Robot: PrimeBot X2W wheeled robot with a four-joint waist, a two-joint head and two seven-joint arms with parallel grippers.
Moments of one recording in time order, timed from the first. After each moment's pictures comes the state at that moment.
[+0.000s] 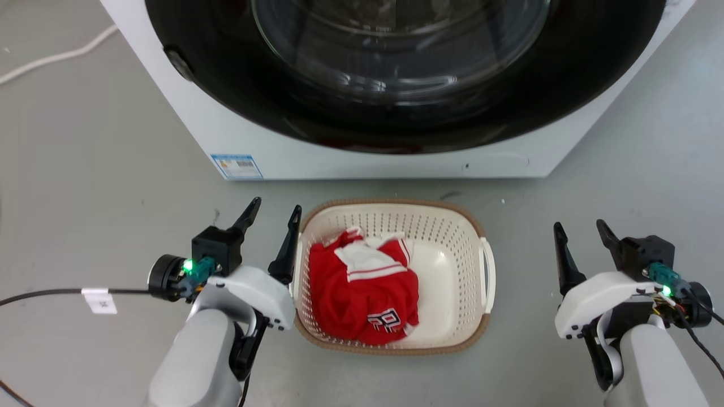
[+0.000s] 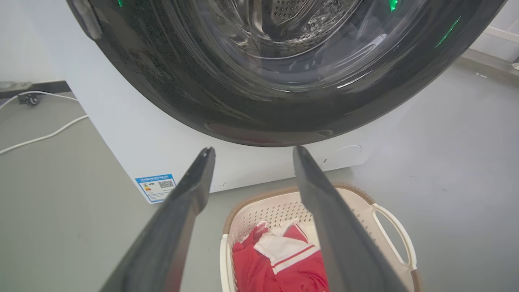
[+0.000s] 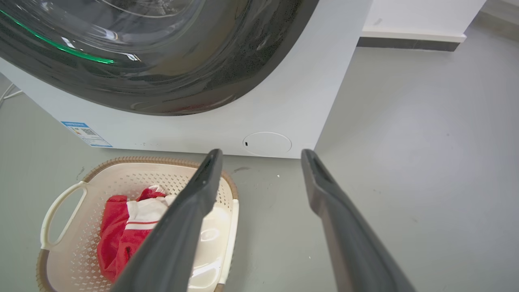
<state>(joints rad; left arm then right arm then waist) -0.40 0.14 -0.24 0.51 -0.23 -0.12 -0.26 -0.31 -0.05 -0.08 0.48 0.00 0.13 -0.14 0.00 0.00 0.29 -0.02</state>
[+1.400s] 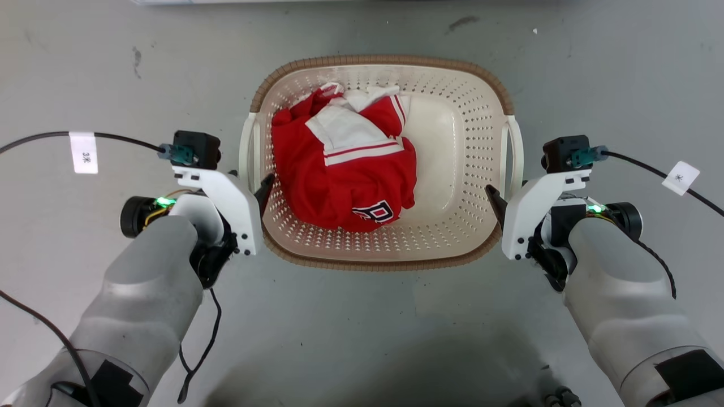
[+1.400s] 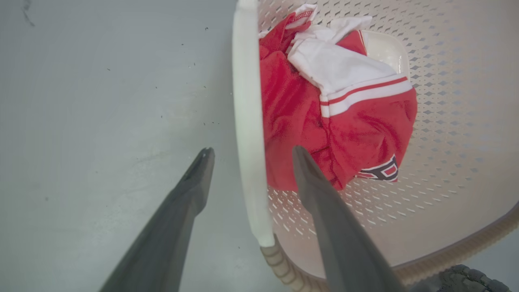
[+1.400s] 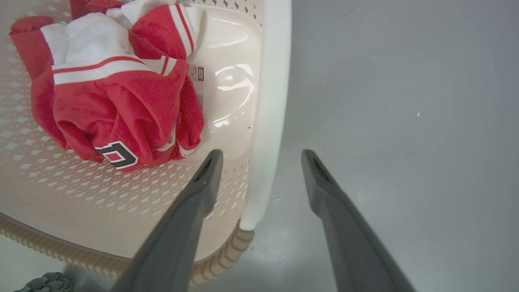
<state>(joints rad) -0.91 0.29 -0.80 1.04 -0.90 -0.13 0.02 -0.90 -0.05 0.28 1.24 0.34 0.13 0.04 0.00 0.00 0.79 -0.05</state>
